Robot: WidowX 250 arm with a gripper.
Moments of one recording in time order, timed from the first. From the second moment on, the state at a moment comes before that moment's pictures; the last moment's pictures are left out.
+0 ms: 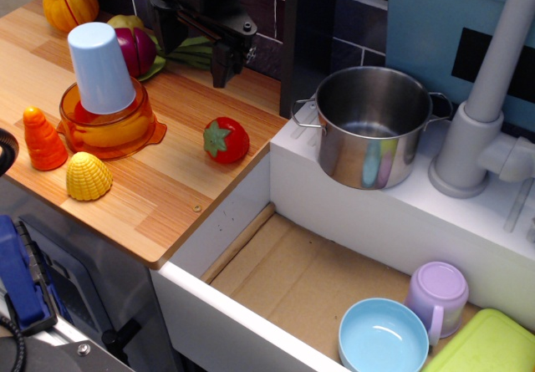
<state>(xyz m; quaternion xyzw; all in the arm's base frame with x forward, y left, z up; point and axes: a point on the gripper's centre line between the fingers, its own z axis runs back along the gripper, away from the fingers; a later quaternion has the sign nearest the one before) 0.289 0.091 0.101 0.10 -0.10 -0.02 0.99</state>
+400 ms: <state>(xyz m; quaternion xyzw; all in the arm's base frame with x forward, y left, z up) 0.284 0.089 0.086 0.10 -0.09 -0.02 0.99</state>
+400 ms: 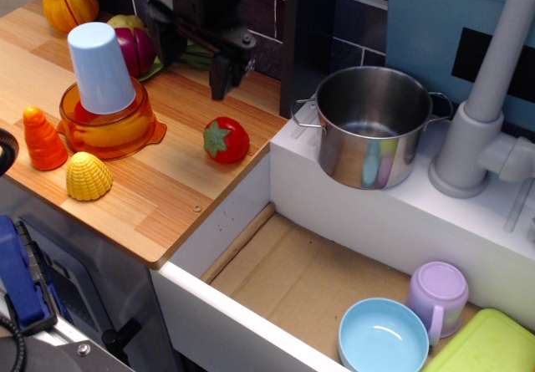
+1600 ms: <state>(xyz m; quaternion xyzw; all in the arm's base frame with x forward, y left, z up) 0.297 0.070 0.032 0.04 -0.13 0.02 0.99</state>
